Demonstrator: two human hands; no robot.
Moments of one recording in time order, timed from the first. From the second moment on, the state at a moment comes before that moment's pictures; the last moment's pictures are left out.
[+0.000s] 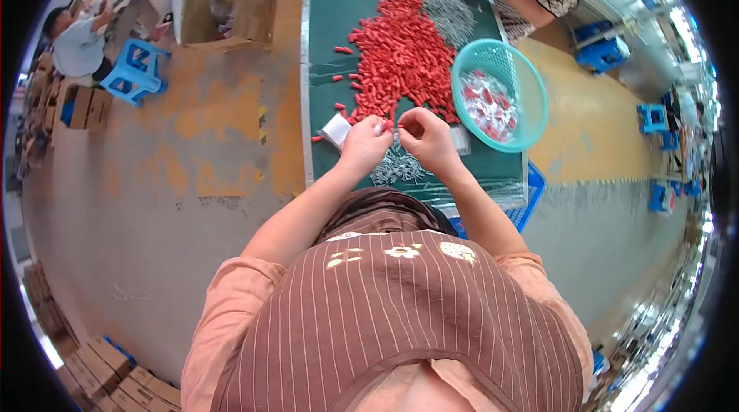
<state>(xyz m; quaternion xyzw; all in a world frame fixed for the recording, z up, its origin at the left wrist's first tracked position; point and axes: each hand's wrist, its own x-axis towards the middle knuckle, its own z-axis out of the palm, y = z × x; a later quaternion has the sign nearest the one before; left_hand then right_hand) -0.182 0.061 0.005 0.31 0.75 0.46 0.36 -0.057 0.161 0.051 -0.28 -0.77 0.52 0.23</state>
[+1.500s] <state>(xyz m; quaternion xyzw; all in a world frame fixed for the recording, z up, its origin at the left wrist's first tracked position) -0.165 0.054 0.007 0.37 0.74 0.43 0.37 -0.022 0.143 0.066 -0.13 -0.94 0.26 0.19</state>
